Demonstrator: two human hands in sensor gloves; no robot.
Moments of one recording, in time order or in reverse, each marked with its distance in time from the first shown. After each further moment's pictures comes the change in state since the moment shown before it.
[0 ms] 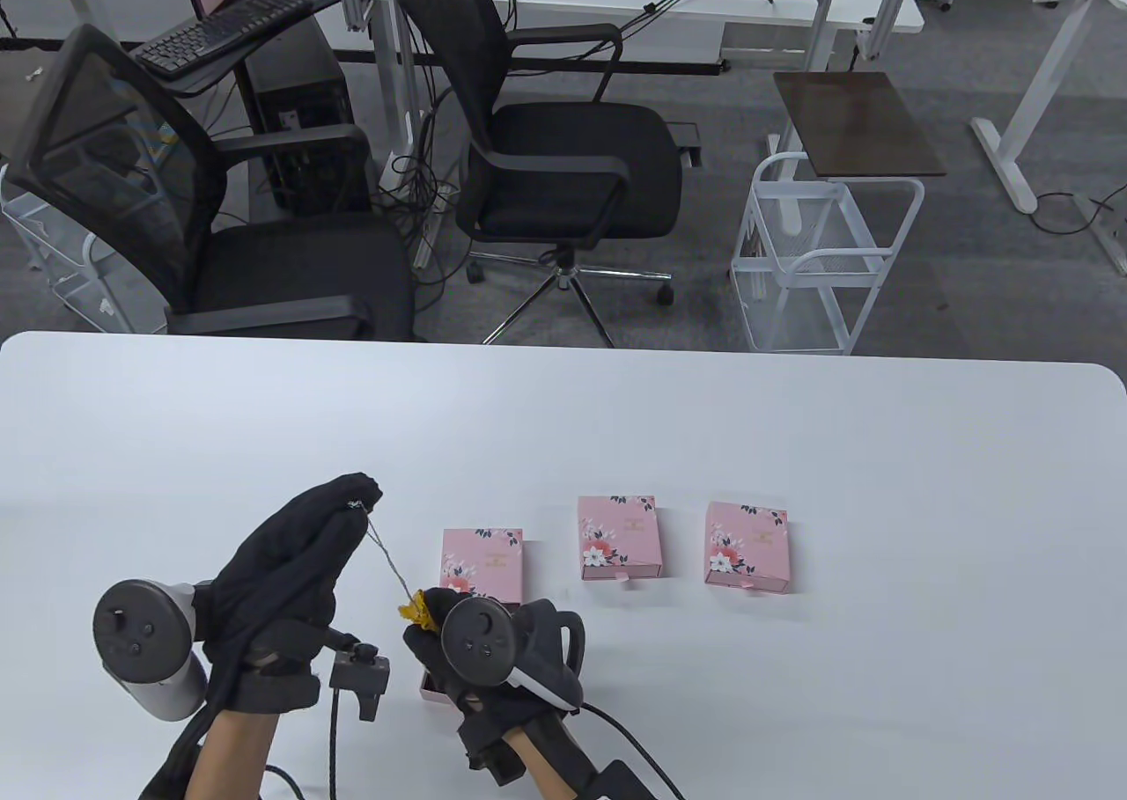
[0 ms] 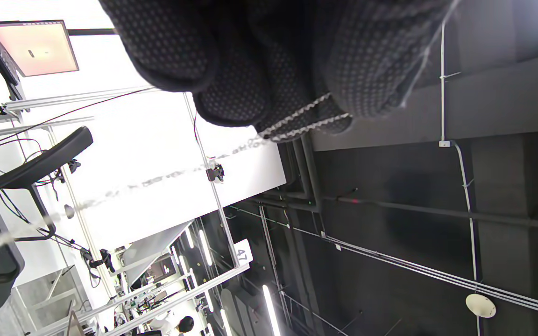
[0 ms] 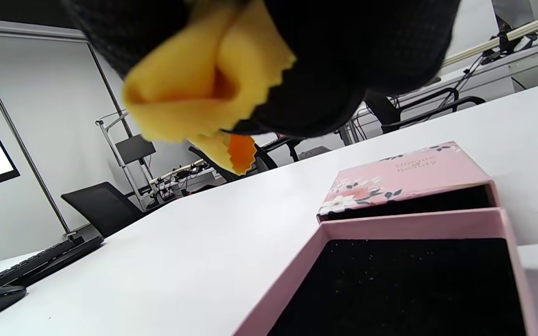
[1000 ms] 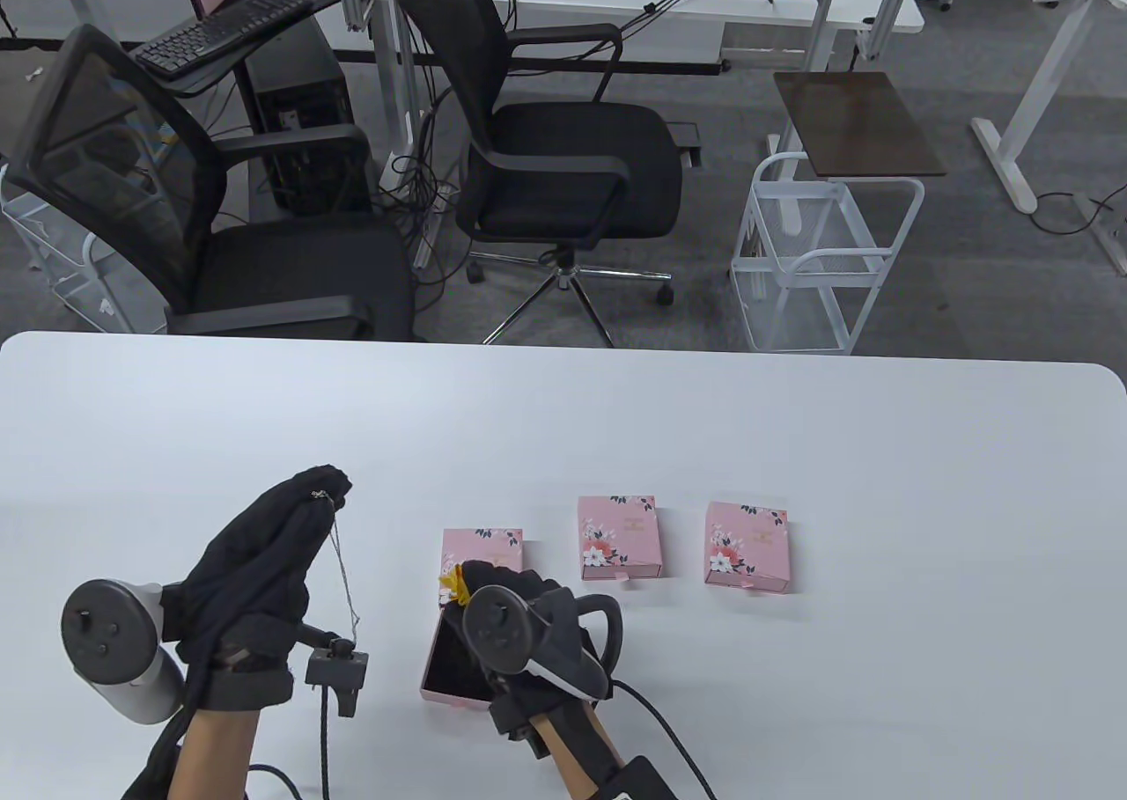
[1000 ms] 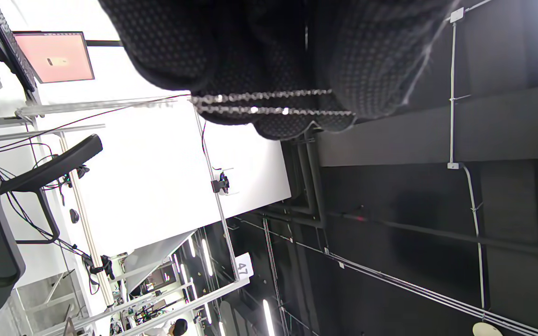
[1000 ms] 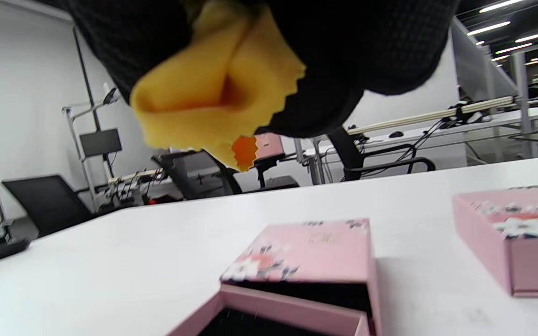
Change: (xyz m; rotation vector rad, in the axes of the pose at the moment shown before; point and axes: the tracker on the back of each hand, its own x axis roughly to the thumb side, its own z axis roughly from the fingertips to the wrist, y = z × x) left_hand -0.001 0.017 -0.002 0.034 0.041 0.029; right_hand -0.019 -0.045 0.004 -0.144 0.067 0.163
